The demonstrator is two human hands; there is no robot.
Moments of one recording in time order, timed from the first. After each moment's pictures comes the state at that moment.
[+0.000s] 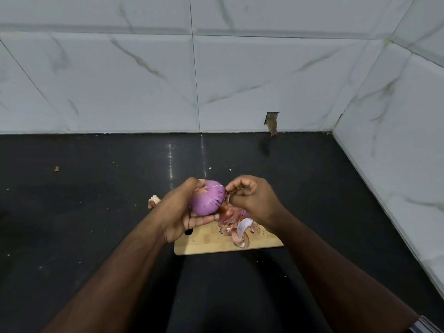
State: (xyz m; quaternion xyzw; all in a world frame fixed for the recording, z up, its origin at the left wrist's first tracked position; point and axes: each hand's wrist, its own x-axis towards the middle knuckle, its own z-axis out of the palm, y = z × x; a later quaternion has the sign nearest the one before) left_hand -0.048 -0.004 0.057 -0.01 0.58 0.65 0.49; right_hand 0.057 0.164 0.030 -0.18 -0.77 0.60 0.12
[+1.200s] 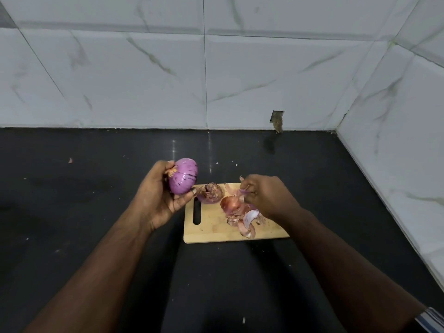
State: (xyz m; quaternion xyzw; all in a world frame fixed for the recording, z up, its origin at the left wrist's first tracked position) left_hand -0.072 -0.045 0.059 -0.04 0.53 0.75 0.40; right_hand 0.066 0.162 0.041 -0.22 -0.92 0.31 0.02
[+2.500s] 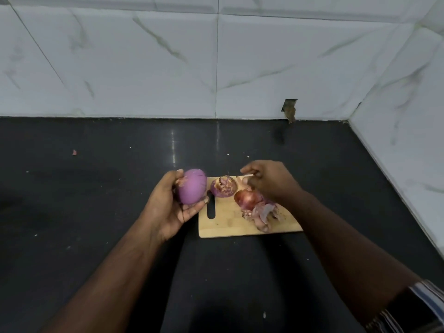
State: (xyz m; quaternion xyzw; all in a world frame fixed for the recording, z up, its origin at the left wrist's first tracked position) left_hand -0.075 -0.069 0.033 -0.10 0.52 0.73 0.43; right_hand 0.028 0.155 0.038 -0.22 -0.92 0.31 0.02
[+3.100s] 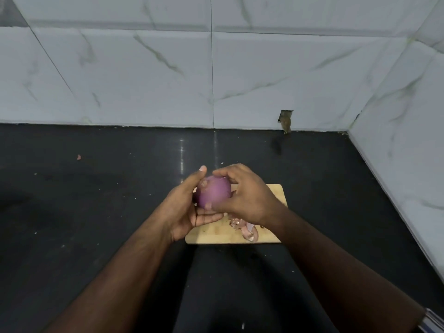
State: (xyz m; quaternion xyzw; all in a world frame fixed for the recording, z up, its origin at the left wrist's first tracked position) left_hand -0.037 -0.024 0.059 0.00 0.58 0.67 0.47; right_hand 0.048 0.123 0.063 -0.10 -0.89 0.44 0.09
